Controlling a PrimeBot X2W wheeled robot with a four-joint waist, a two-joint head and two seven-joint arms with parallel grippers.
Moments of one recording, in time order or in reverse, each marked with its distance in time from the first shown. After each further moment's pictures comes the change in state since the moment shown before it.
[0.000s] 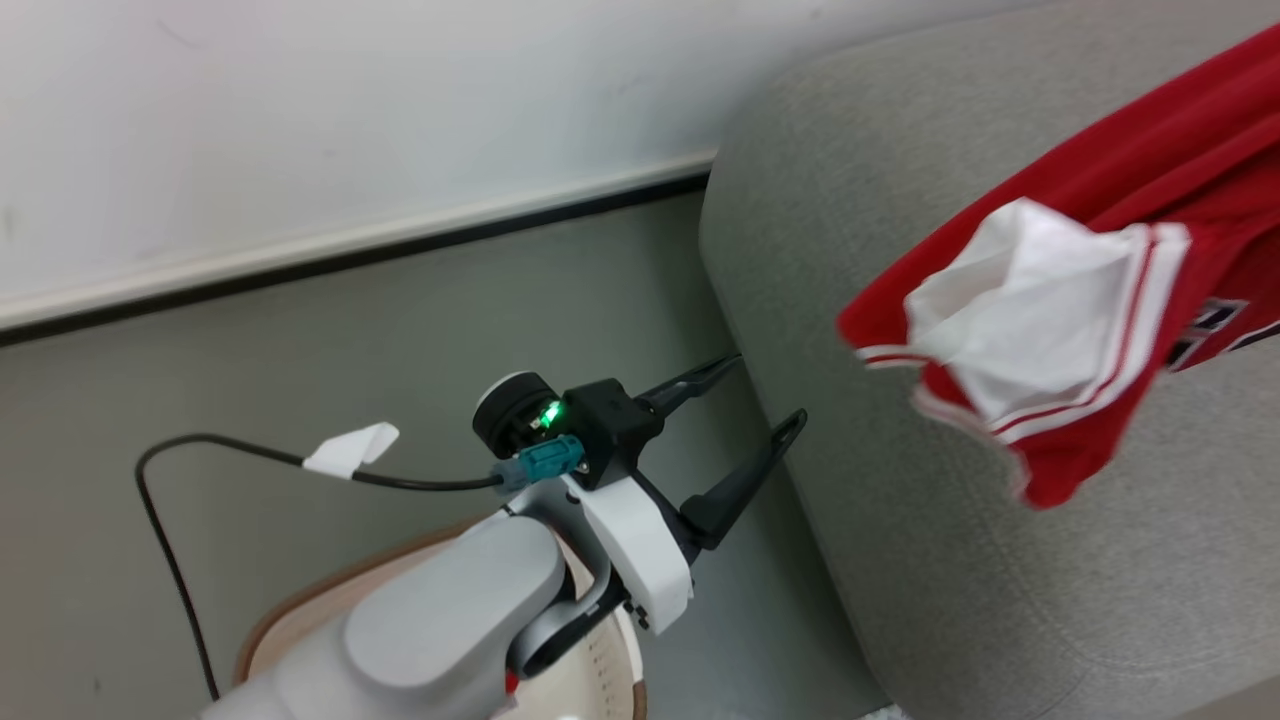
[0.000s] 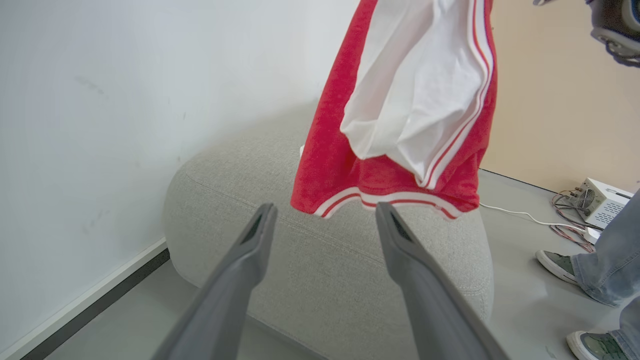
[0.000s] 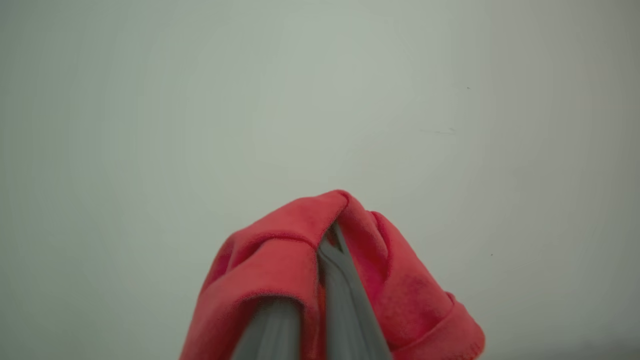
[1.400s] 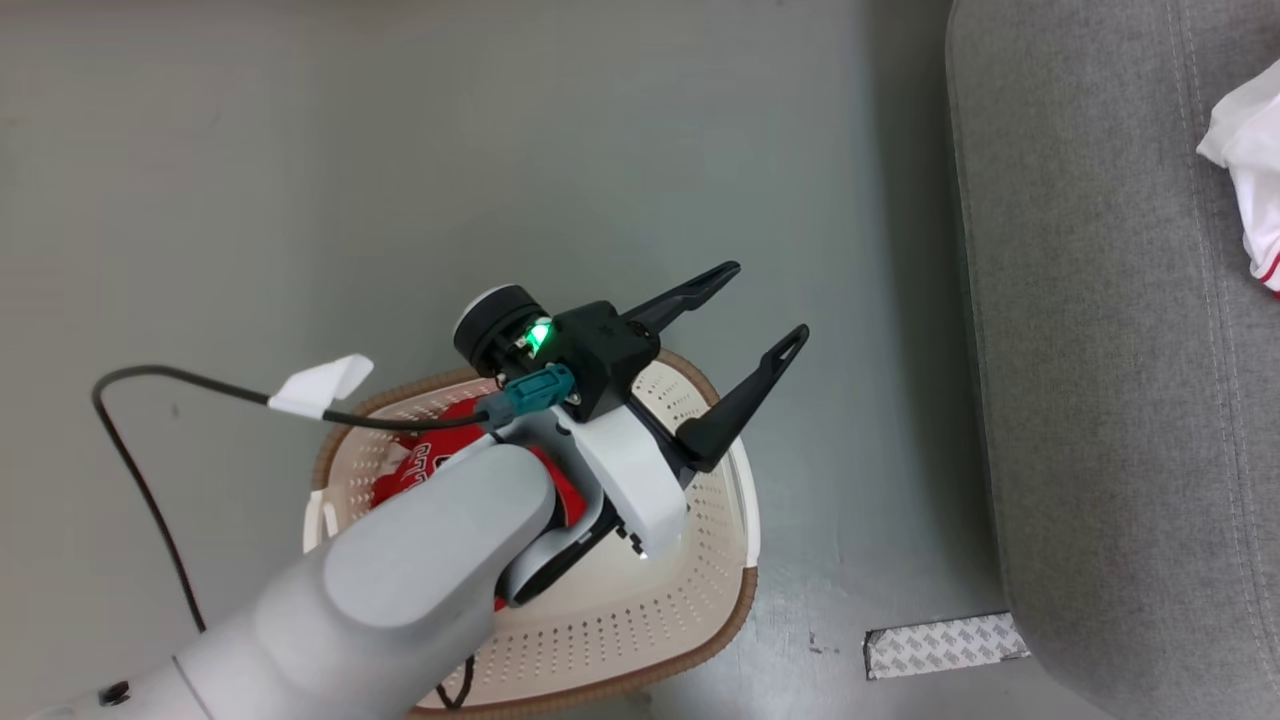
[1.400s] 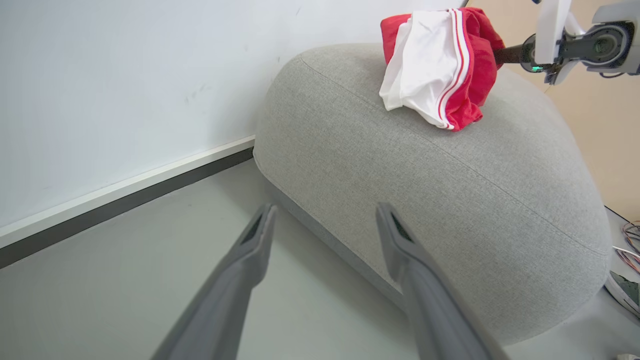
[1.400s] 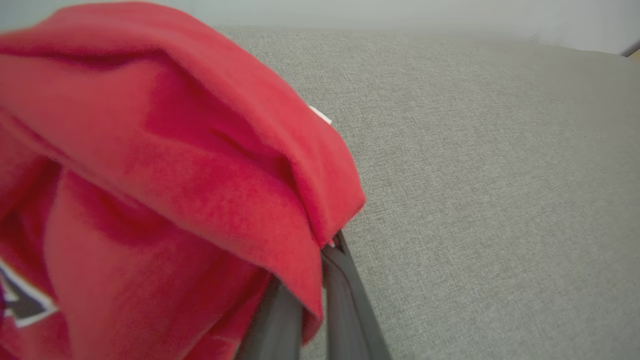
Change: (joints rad) left arm -0.113 0.023 0.015 -0.022 0.034 0.012 0.019; right arm -0.364 -0.299 0.142 0.839 0.070 0.000 0.414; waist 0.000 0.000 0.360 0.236
